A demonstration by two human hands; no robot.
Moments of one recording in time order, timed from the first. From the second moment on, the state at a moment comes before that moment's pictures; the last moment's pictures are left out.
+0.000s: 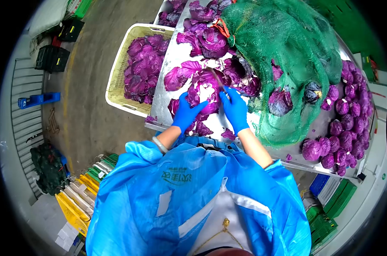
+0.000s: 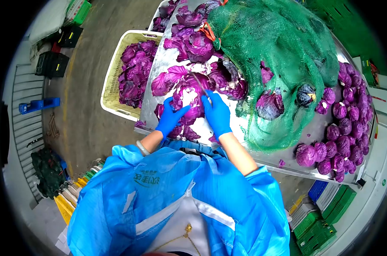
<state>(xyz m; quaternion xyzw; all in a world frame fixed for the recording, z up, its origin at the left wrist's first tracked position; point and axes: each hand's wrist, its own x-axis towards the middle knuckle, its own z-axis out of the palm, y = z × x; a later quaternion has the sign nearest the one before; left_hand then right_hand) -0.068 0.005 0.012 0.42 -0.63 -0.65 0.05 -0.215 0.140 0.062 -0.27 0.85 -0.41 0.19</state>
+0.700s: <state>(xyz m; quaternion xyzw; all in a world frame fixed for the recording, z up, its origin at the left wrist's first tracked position) -0.081 0.006 0.017 0.17 -0.90 -0.39 0.11 -0.250 0.170 -0.007 -0.19 0.89 -0.36 0.17</state>
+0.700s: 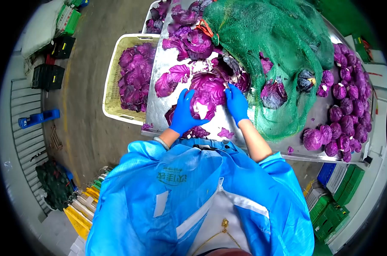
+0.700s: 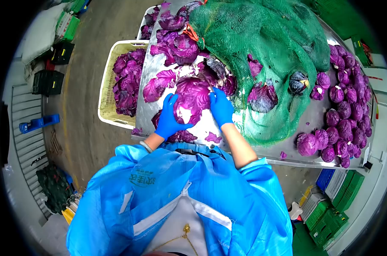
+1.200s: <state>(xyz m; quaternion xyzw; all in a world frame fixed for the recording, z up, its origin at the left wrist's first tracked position) -0.108 -0.028 0.028 0.28 -0.75 -0.59 0.11 -0.204 0.146 0.041 -0.13 0.78 -0.55 0.28</state>
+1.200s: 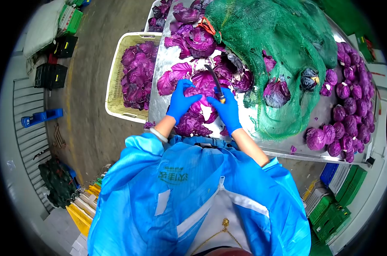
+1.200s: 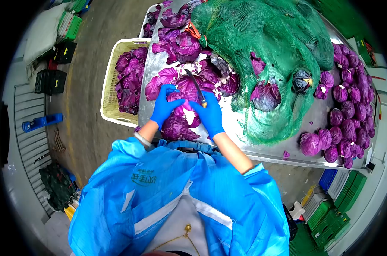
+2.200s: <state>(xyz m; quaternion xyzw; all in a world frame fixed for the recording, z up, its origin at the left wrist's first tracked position) -0.043 -0.045 0.058 0.30 -0.22 -0.93 0.02 -0.267 0.127 -0.046 -0.20 0.83 -0.47 0.24</state>
